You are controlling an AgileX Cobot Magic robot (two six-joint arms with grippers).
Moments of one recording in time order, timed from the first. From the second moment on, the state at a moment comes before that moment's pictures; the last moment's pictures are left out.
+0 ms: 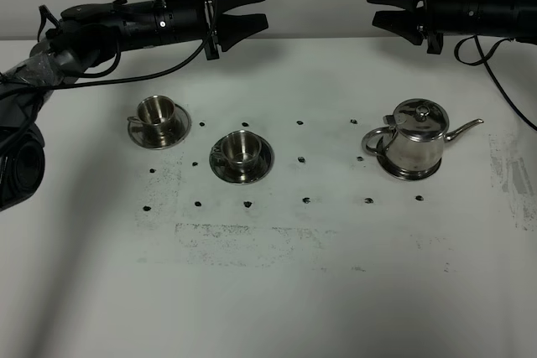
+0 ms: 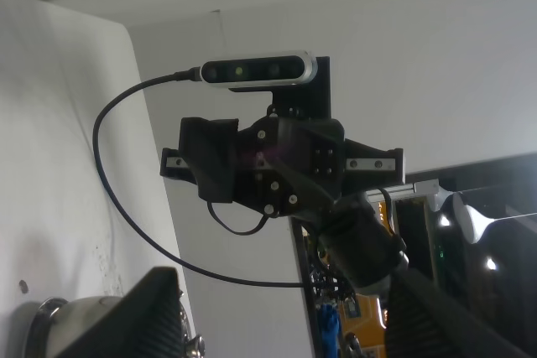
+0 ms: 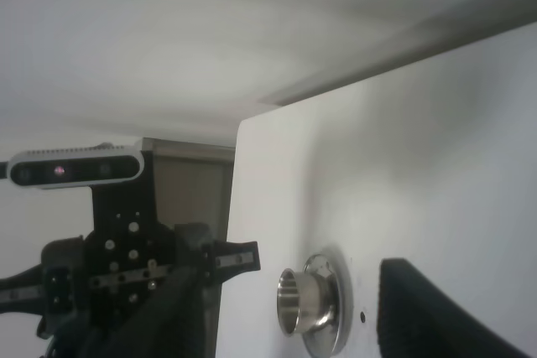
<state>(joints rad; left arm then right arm) -0.12 2.70 -2.29 -1.74 1.15 0.58 -0.13 2.48 -1.99 1.49 1.15 -0.59</state>
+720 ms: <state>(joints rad) -0.12 2.70 -2.31 -1.61 1.13 0.70 -0.13 2.48 -1.99 1.49 1.15 -0.68</state>
